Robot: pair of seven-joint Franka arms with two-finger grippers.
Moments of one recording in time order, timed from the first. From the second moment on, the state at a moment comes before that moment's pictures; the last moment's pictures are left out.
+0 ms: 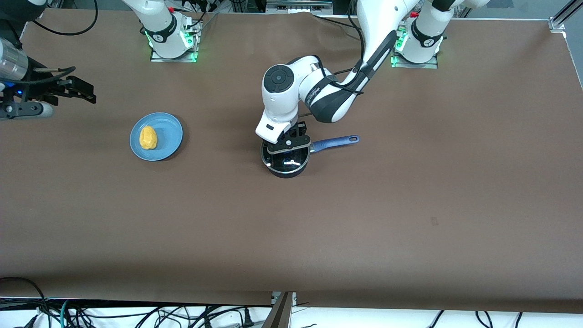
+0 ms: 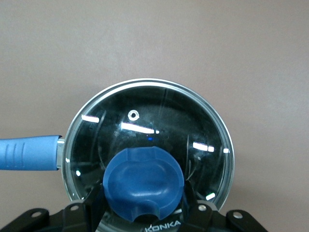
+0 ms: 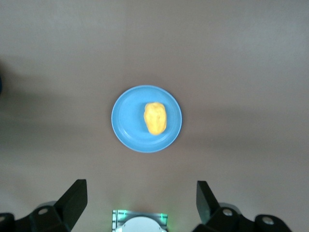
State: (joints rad) left arm -0.66 0.72 -0.23 -1.38 0.16 2.10 -1.19; right arm -0.04 -0.02 0.04 -1.73 -0.01 1.51 -0.07
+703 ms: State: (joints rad) left arm -0.25 0.43 -0.21 -1.52 0.04 1.98 -0.48; right arm -0.03 0.05 0.05 -1.98 -0.08 1.71 -0.08
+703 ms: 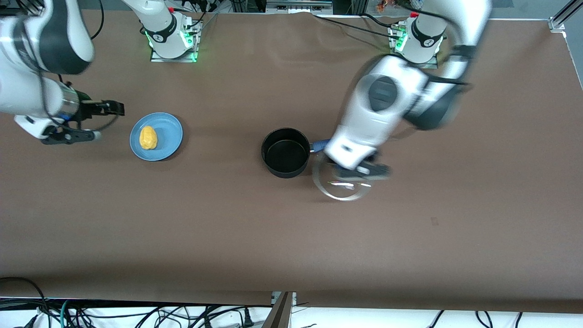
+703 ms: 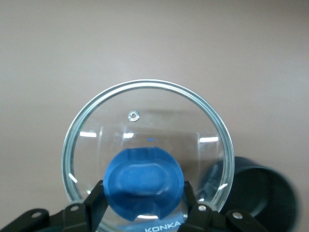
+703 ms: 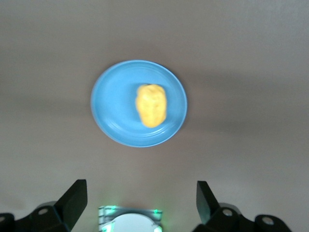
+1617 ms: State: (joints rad) left arm 0.09 0.44 0.13 -1.92 -0.09 2.35 0.59; right arm -0.03 0.21 0.02 -2.43 -0.13 2.51 -0.10
